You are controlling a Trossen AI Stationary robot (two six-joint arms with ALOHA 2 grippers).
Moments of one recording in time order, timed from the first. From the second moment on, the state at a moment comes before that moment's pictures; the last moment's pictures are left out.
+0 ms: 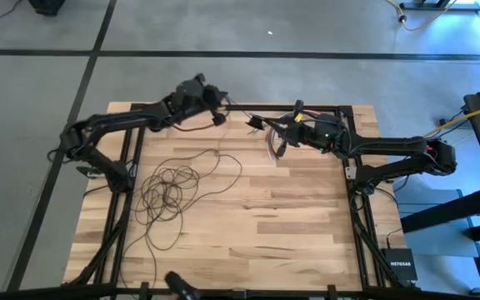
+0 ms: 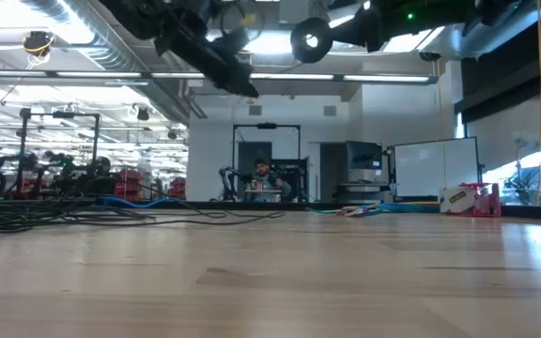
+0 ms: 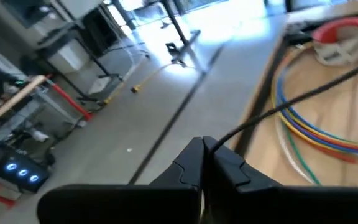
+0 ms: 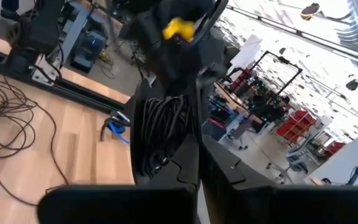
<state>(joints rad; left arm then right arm) 0.55 1.48 1.09 0.10 -0.22 0.42 -0.24 1.15 0.72 0.44 0.14 -0.63</state>
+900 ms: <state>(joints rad) 0.22 1.34 1.09 0.20 -0.05 0.30 -0.24 1.38 0.73 0.64 0.39 -0.70</state>
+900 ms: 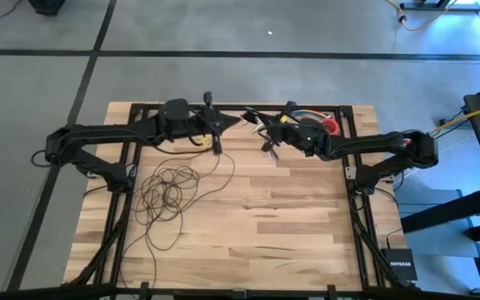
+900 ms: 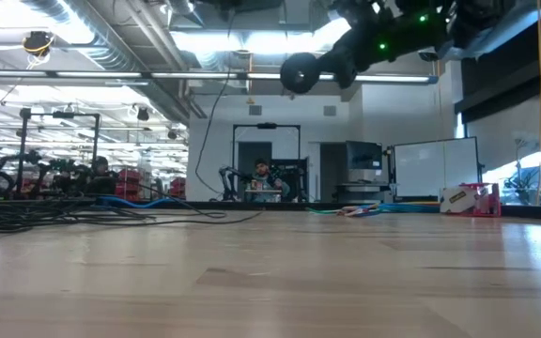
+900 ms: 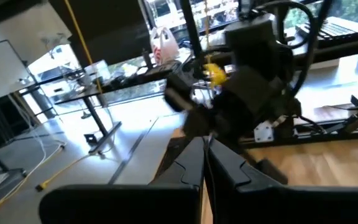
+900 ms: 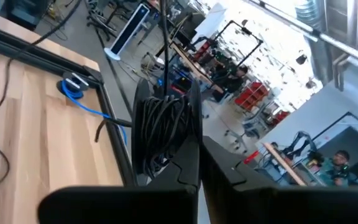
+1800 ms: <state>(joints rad) 0.18 1.65 1.09 0.26 -0.27 0.38 -0.24 1.36 0.88 0.63 0.22 -0.55</state>
